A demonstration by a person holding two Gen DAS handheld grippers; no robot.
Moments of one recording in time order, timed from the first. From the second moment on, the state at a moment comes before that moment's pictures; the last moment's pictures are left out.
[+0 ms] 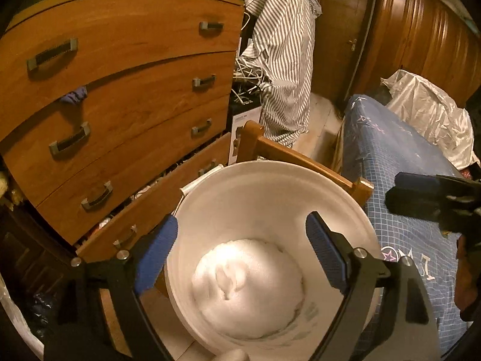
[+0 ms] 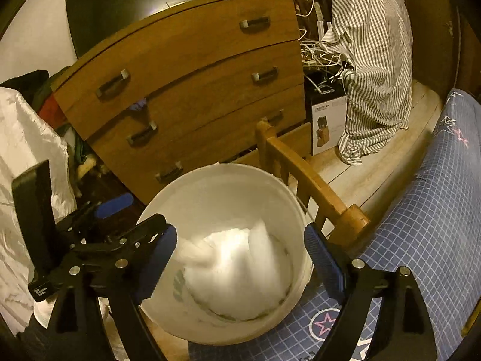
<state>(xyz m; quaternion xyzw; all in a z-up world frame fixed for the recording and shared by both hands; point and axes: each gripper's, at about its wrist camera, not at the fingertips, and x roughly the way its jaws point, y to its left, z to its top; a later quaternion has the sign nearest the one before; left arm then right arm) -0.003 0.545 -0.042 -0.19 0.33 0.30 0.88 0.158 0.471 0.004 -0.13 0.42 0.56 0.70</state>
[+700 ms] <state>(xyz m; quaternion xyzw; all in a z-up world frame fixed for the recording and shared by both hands) 0.102 0.358 -0.038 -0.10 0.36 0.05 0.93 0.154 0.095 -0.003 -0.05 0.35 0.46 0.82</state>
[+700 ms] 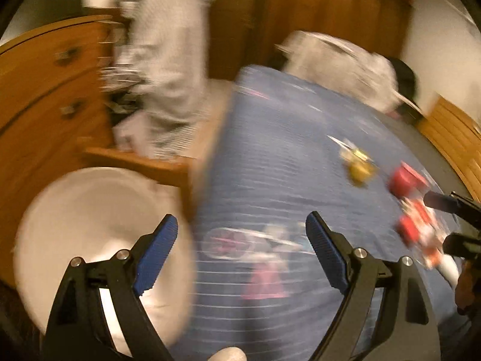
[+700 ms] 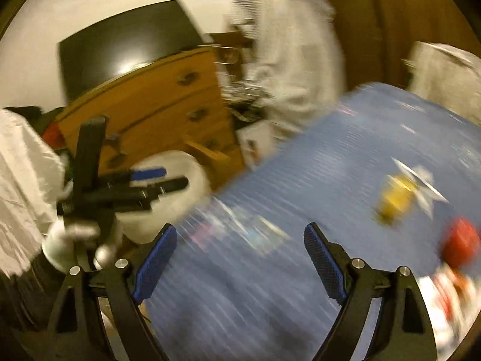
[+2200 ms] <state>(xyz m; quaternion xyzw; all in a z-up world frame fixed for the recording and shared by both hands) 0.143 0.004 -0.070 0.07 0.39 -0.25 0.89 0.110 -0.273 -0.117 0.04 0.44 0.22 0.87</state>
